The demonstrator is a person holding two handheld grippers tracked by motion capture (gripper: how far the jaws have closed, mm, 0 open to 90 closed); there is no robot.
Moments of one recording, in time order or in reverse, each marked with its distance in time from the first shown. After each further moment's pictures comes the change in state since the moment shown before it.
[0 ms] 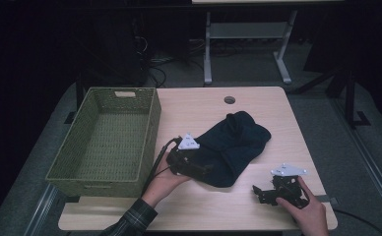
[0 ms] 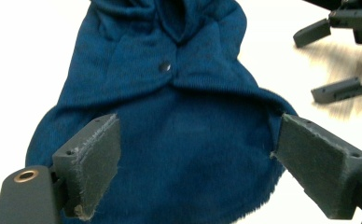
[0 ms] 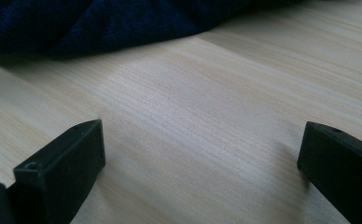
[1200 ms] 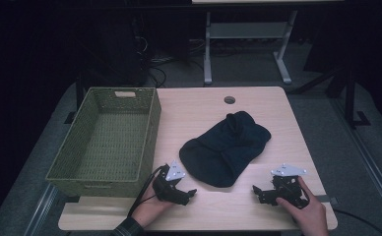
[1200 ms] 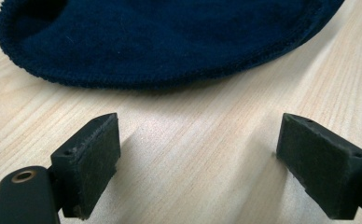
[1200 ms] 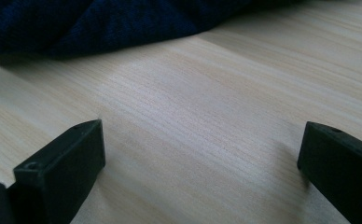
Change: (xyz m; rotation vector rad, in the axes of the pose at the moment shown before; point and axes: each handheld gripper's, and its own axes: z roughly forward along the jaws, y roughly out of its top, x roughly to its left) left arm -0.007 -0.083 -0.003 0.081 0.067 0.039; right arm 0.000 0.000 0.000 -0.001 0.000 -0.004
